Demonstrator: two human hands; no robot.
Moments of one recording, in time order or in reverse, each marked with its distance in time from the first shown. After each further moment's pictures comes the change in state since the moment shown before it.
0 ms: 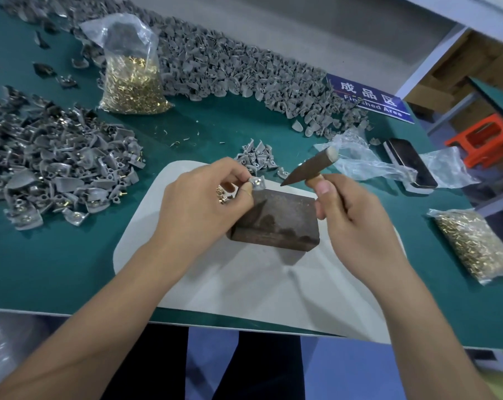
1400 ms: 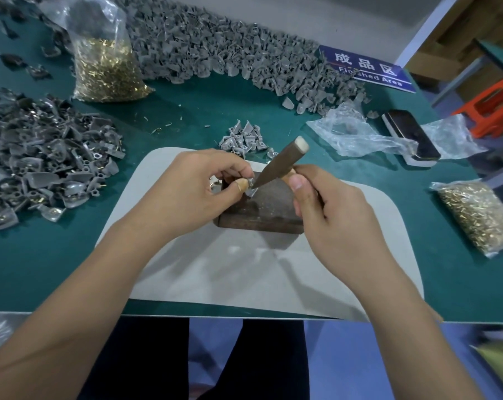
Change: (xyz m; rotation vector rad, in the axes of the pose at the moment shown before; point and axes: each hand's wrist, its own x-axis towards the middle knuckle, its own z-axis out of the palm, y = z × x) left_hand 0.019 -0.009 0.001 -0.037 -0.336 0.254; right_hand -0.015 -0.004 0.012 -0.068 -0.010 -0.036
